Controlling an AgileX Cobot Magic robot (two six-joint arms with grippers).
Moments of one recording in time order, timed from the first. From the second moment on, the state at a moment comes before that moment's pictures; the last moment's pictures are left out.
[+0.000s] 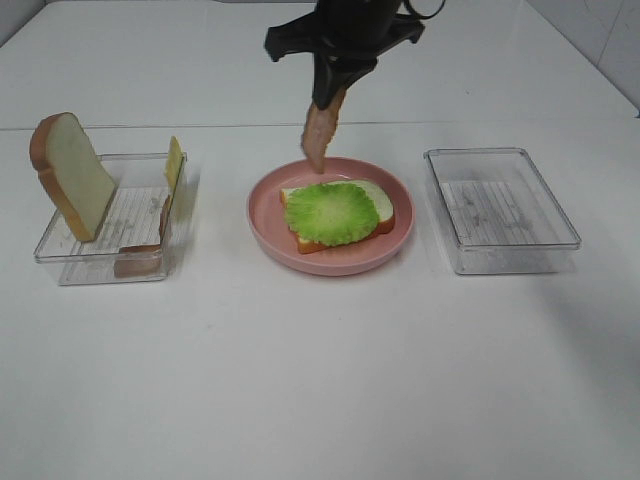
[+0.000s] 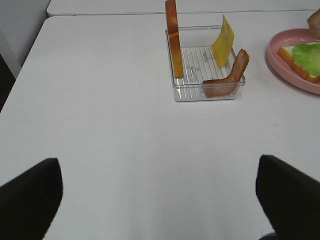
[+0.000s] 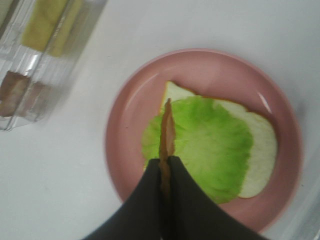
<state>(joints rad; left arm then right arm) 0.03 0.00 -0.52 -0.01 1.08 -0.01 0.51 2.28 -2.25 0.17 1.22 -0.08</state>
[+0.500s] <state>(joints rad) 0.03 0.00 -0.52 -0.01 1.08 -0.01 0.58 2.37 -2.25 0.08 1.22 -0.07</state>
